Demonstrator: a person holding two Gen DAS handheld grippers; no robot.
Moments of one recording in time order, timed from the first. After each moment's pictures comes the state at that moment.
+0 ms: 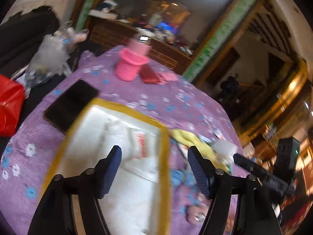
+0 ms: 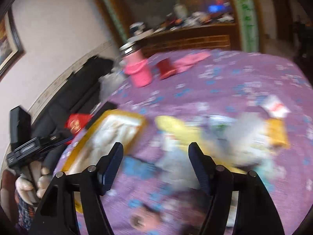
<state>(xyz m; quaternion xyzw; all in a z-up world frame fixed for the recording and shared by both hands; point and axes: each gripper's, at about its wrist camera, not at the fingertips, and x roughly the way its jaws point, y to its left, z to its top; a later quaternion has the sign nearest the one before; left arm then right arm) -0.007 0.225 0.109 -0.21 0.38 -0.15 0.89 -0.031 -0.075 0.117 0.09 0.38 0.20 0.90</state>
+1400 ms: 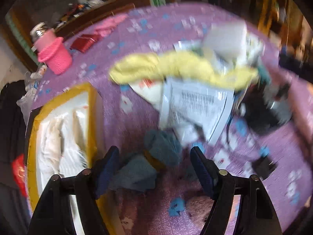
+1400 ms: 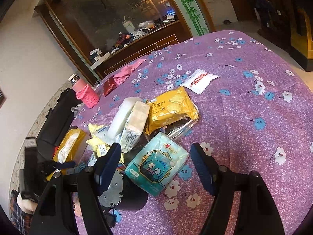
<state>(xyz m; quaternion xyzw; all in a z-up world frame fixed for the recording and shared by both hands) 0.006 0.028 0.030 0.19 0.50 -0.15 0.83 -0.045 -0.227 0.047 0.21 0.36 0.11 0.90</state>
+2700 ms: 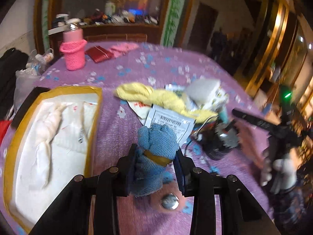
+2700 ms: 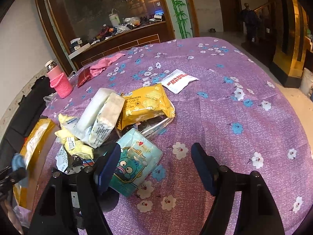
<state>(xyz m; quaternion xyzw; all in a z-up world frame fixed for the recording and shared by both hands) -0.050 0.057 0.078 -0.01 0.41 -0.18 0.89 -0.042 -0.216 0.040 0.12 0.38 0.03 0.92</state>
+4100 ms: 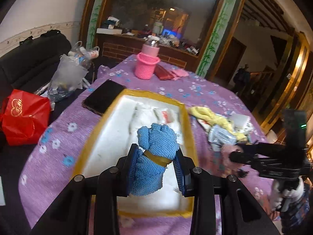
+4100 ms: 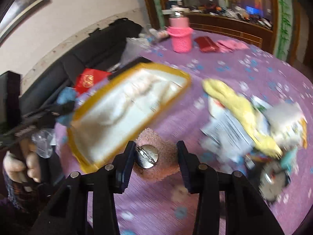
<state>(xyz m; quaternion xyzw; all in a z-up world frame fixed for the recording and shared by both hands) -0.104 0.235 0.097 -0.11 0.35 -0.09 0.93 -0.084 0.041 0.092 -0.05 0.43 0.31 0.85</state>
